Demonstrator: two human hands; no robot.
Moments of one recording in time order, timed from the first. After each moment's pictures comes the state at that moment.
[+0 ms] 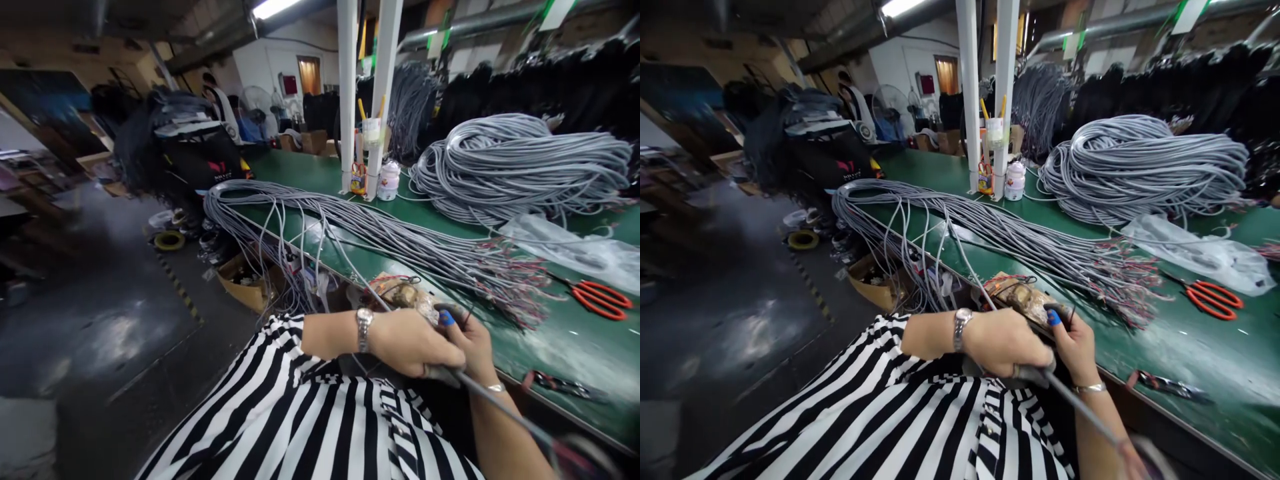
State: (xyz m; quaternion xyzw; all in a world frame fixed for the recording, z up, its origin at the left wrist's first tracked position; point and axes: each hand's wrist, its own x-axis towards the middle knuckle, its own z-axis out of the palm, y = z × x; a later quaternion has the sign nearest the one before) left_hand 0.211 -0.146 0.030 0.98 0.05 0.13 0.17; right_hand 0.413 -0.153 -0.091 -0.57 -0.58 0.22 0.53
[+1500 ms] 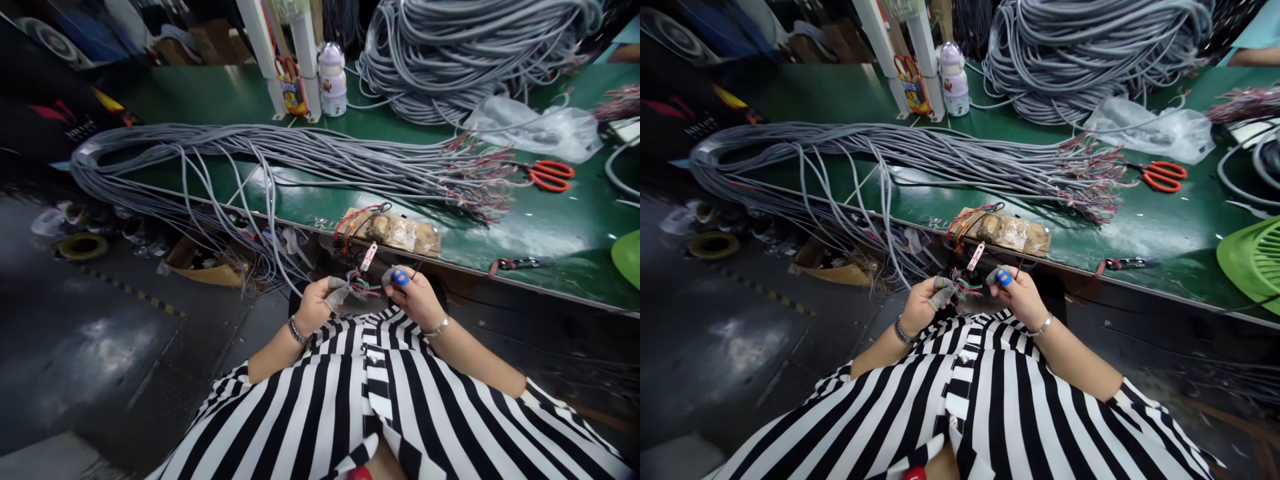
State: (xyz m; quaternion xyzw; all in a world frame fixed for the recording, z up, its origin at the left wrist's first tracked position) left_hand 0.120 -0.185 -0.107 0.59 0.44 0.35 0.58; right_hand 0.346 -0.214 -0.109 -0.46 -0.39 0.61 0.51
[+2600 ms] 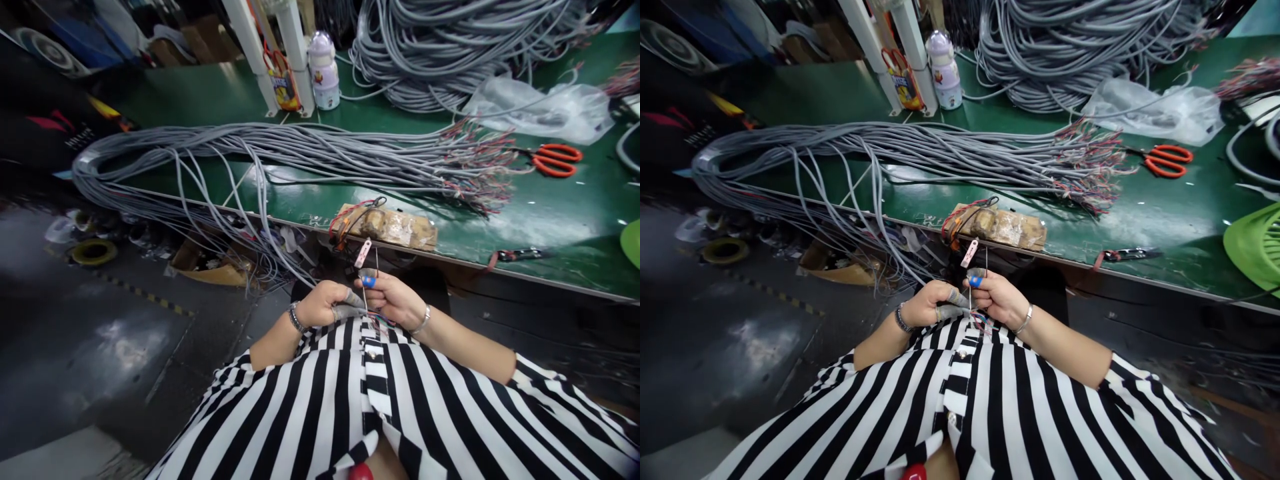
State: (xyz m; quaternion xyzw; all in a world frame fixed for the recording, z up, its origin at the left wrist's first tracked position) left_hand 0.122 -0.159 -0.096 0.84 0.15 0.22 0.47; right_hand 0.318 -0.200 -0.106 -0.33 -0.08 0.83 0.45
